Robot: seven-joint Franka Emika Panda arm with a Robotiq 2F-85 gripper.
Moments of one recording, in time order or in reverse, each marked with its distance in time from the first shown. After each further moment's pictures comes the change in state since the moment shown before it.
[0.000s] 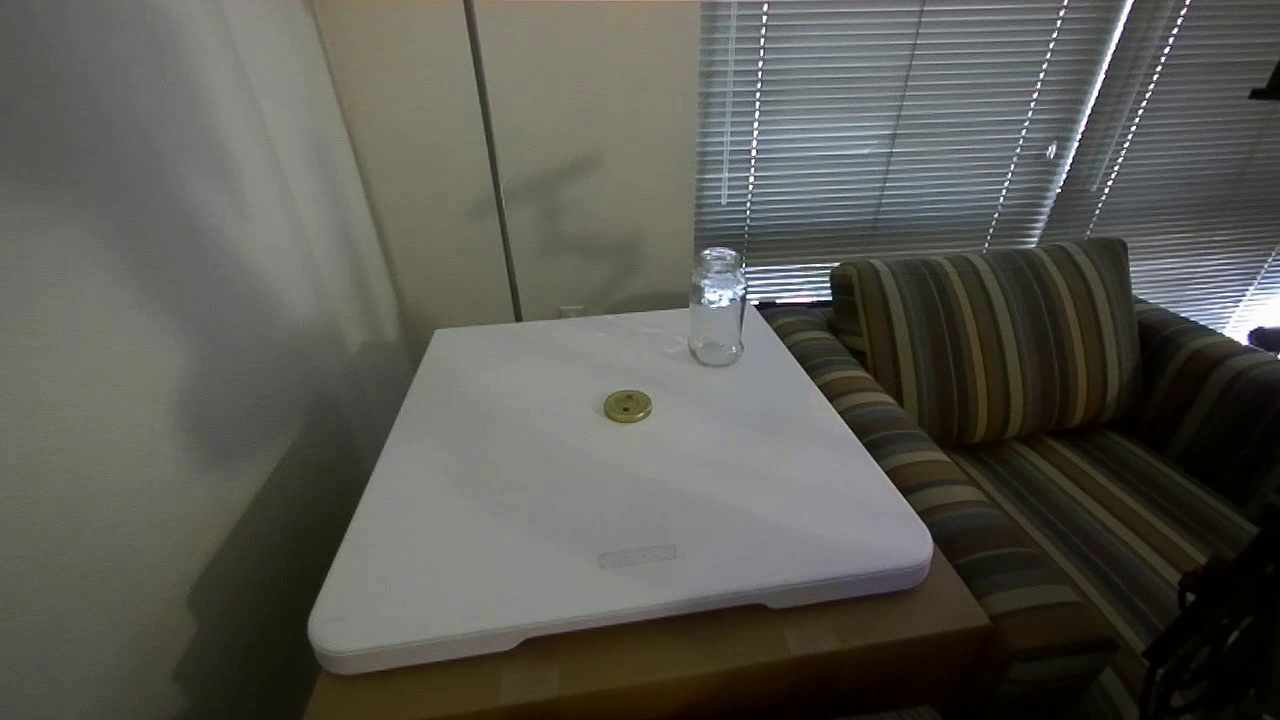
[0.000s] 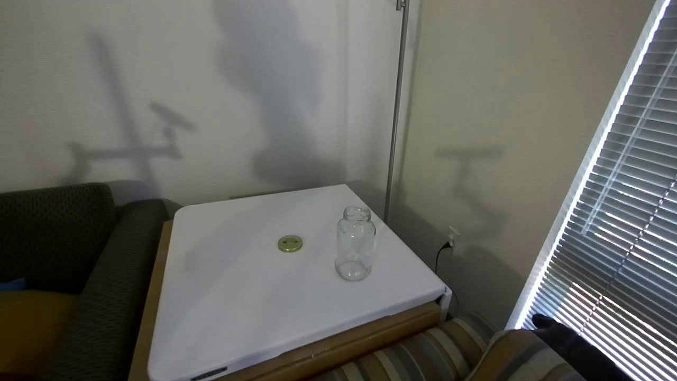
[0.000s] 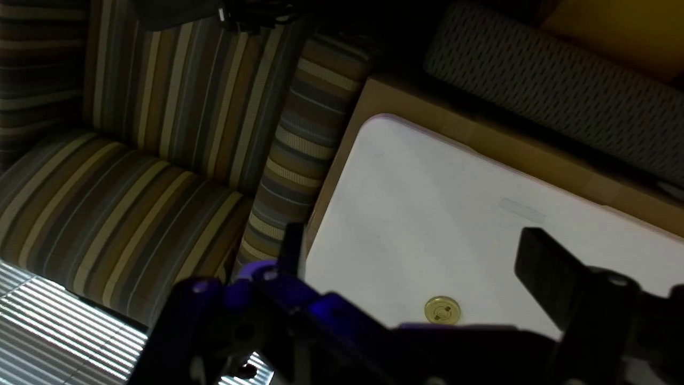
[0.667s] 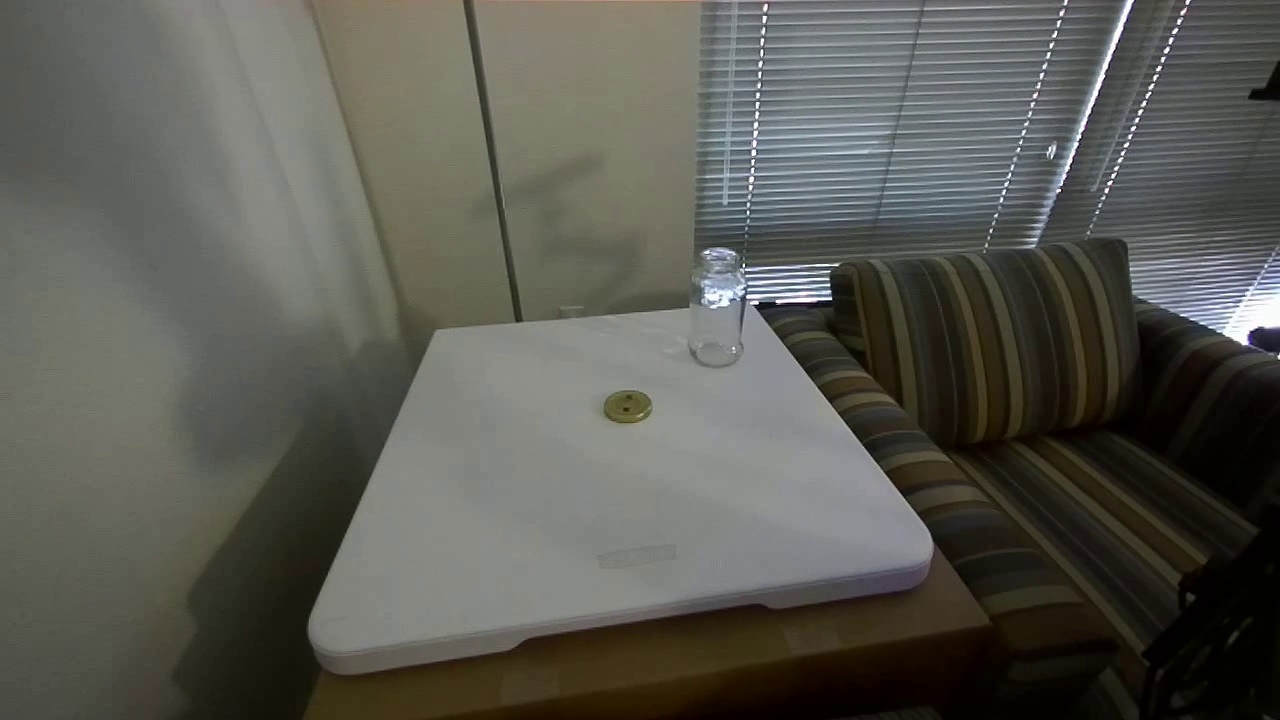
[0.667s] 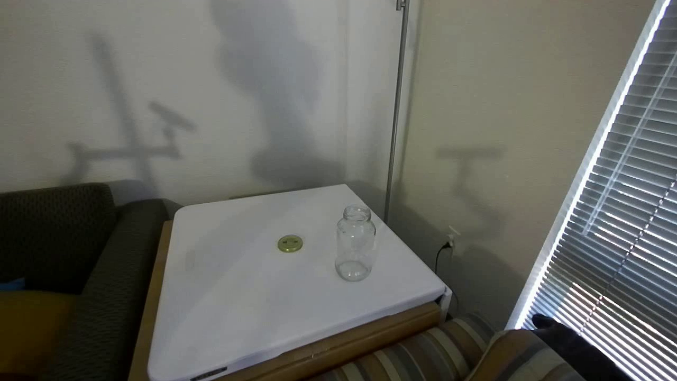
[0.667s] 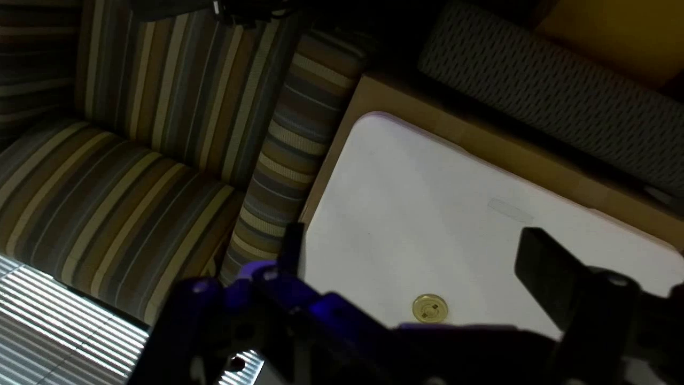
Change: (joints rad) arm 0.020 0.000 0.000 0.000 0.000 0.009 -0.011
